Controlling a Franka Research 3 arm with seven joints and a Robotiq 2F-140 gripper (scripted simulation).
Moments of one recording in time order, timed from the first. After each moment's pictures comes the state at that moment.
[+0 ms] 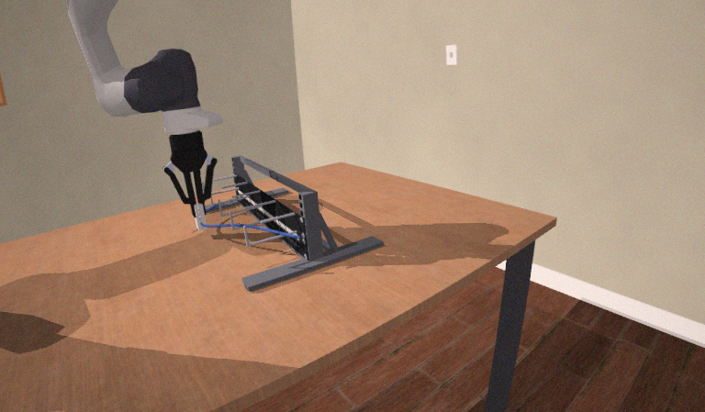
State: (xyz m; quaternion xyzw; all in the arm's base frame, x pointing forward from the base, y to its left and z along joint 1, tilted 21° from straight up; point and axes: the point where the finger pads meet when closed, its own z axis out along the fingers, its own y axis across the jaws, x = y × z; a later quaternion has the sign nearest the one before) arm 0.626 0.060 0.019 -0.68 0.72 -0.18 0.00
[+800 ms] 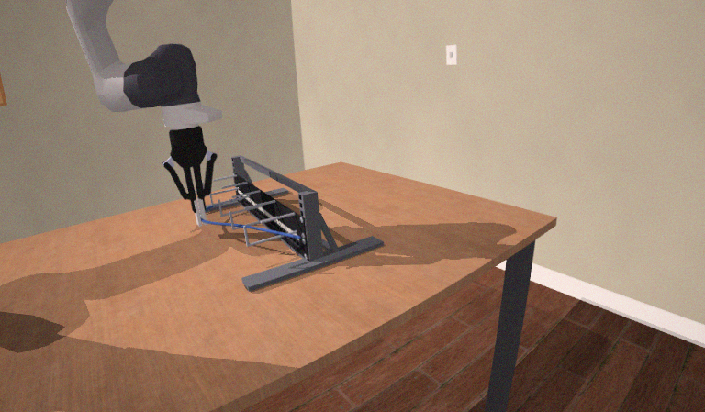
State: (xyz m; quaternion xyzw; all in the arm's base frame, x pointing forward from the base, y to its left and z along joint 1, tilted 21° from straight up) arm 0.626 0.064 0.029 -0.67 0.72 -0.18 0.00
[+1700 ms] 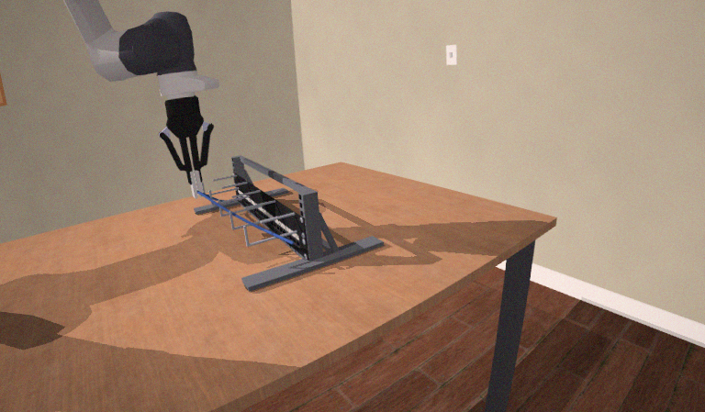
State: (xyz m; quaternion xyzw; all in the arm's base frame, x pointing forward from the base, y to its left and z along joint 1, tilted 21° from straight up) arm 0.613 0.085 0.093 -0.68 0.71 -0.18 0.01
